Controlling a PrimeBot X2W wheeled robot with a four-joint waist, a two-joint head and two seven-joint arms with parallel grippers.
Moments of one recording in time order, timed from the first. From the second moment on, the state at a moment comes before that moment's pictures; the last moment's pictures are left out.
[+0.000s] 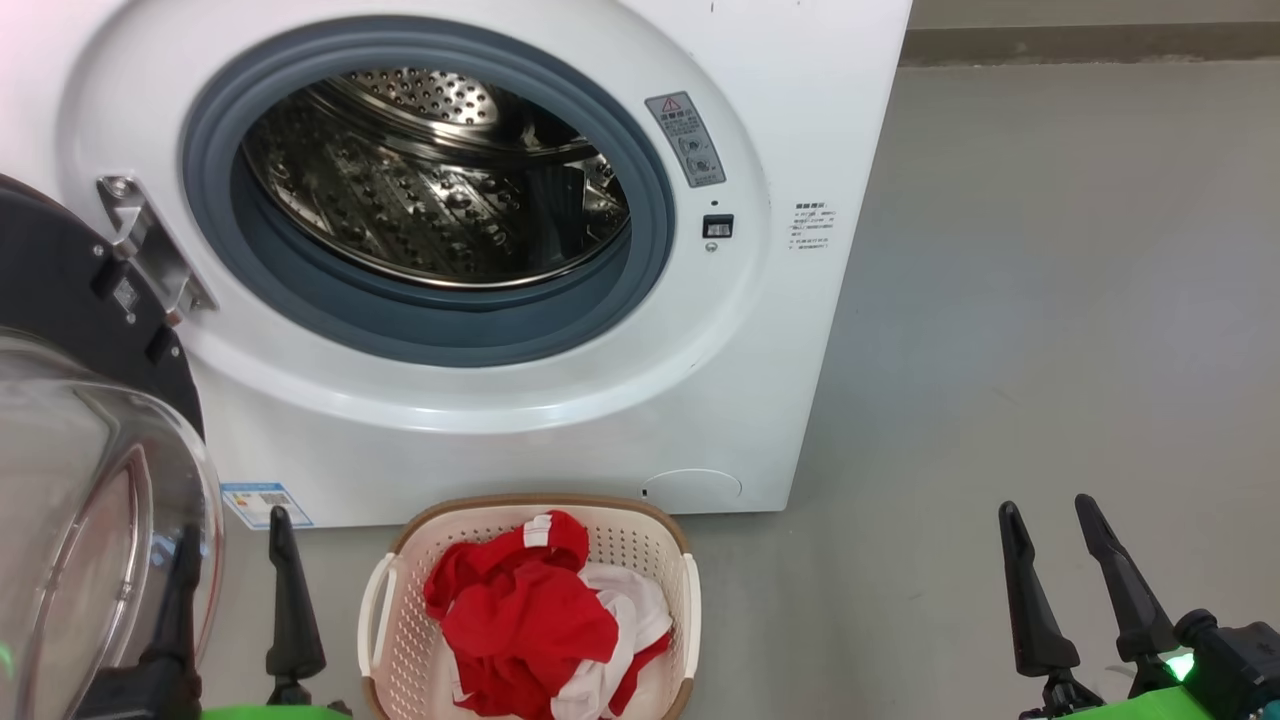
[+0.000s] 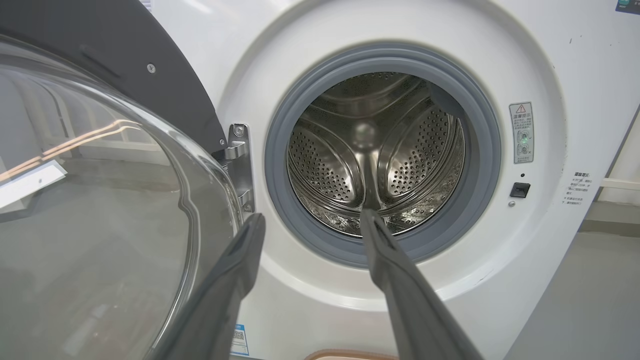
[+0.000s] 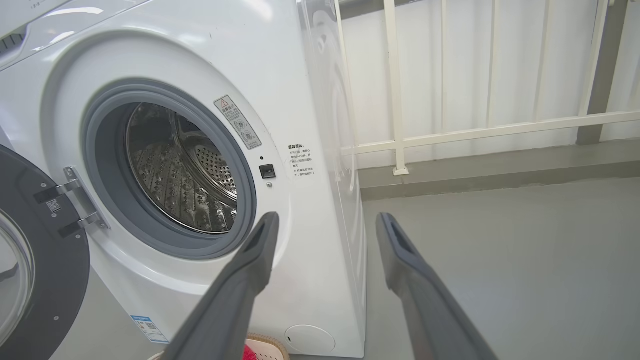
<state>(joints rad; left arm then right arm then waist) 0.05 0.11 -0.10 -0.07 -0.29 0.18 -0.22 0.11 -0.04 -0.05 -0.09 0.27 0.13 -0.25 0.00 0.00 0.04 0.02</state>
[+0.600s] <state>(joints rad) 0.06 0.12 -0.09 -0.09 -0.30 0.19 -0.21 0.14 -0.04 -0.07 -0.10 0.27 0.13 -0.25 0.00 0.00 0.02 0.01</state>
